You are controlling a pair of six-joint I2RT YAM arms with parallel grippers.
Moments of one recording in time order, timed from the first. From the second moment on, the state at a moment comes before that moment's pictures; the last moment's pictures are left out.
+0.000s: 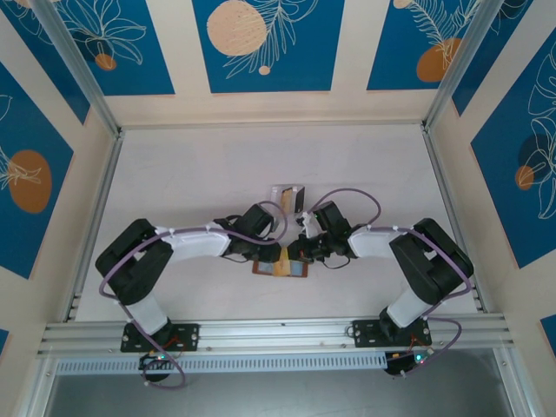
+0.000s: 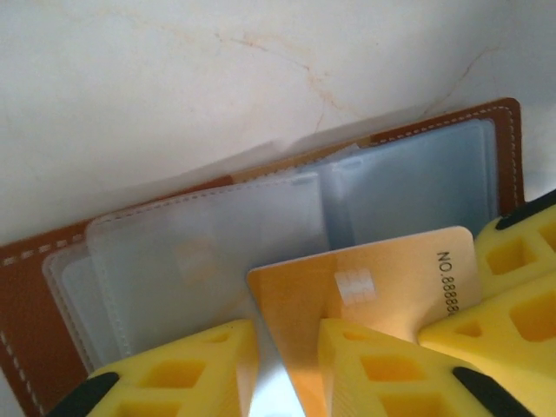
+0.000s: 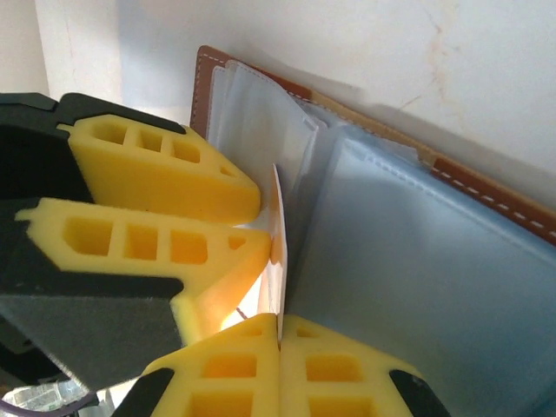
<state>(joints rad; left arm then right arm) -0.83 1.68 0.88 -0.28 0.22 -0.59 0.58 1.59 0.61 0.02 -0.70 0.65</state>
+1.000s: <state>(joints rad) -0.82 1.69 0.95 -0.51 0.04 -0.46 0.51 1.47 0.51 0.16 -0.66 0.74</state>
